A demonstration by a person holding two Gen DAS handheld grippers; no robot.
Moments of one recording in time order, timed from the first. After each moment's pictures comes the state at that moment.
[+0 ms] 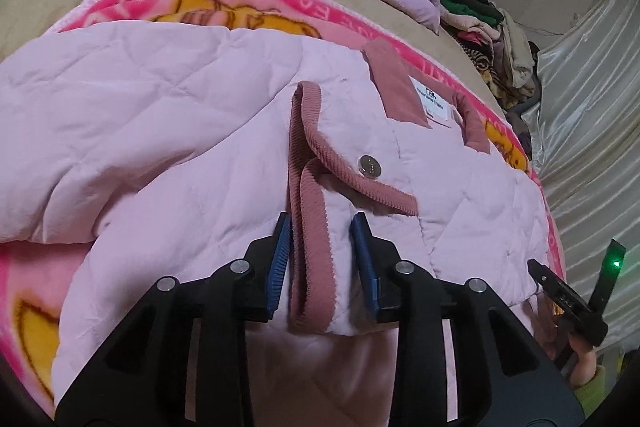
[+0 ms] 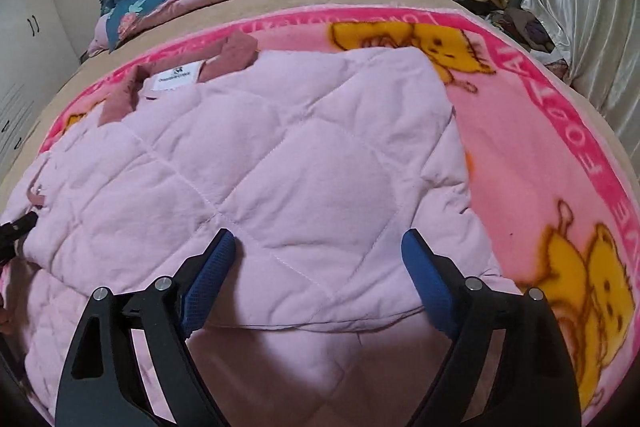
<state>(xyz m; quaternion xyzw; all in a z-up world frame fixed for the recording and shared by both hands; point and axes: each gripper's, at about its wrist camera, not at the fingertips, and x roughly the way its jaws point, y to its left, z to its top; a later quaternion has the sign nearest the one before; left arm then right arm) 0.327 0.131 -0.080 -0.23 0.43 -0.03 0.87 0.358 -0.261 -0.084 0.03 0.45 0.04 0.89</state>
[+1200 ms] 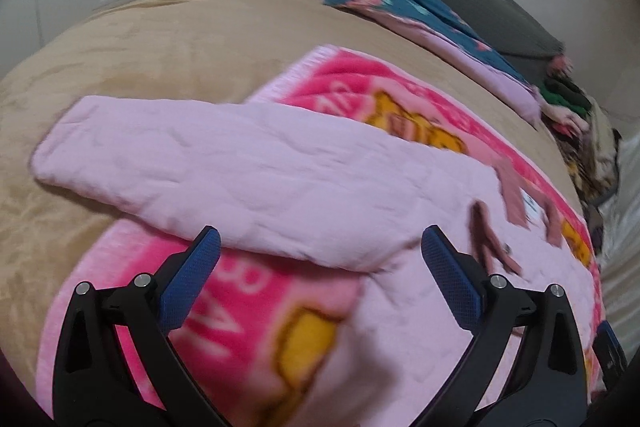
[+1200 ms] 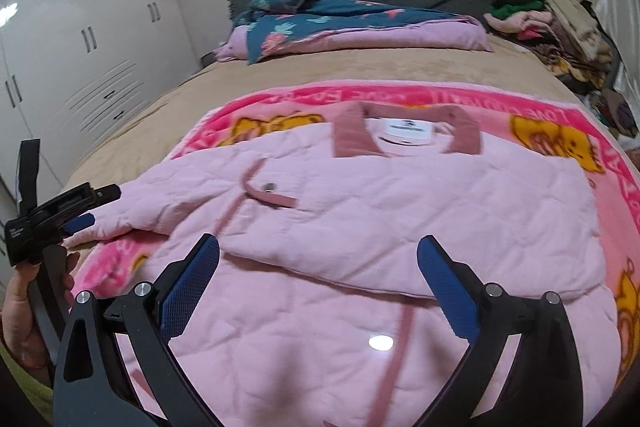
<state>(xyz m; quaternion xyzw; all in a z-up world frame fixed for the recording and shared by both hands) 0.219 0.261 -0.012 -0.24 0.35 0.21 0.88 0.269 -0.066 0.015 0.00 0.34 0.25 0.91</state>
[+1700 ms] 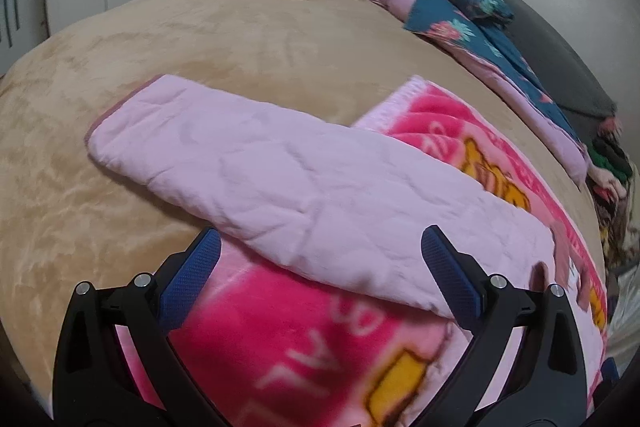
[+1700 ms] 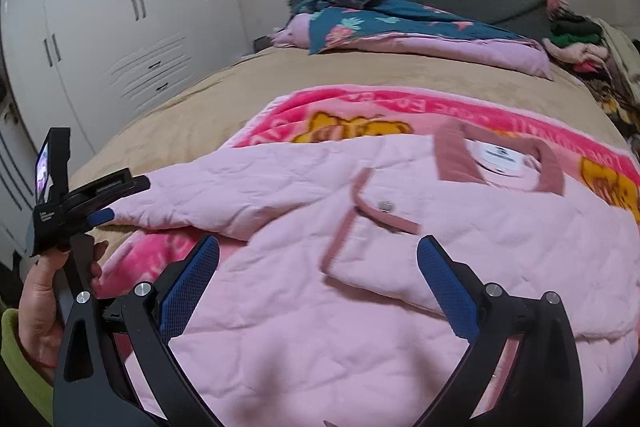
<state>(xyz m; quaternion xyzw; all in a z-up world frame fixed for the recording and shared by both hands) 0.187 0.333 -0.026 -0.30 0.32 0.31 0.84 0.257 0.037 0.021 -0.05 0.34 0.33 0.88</state>
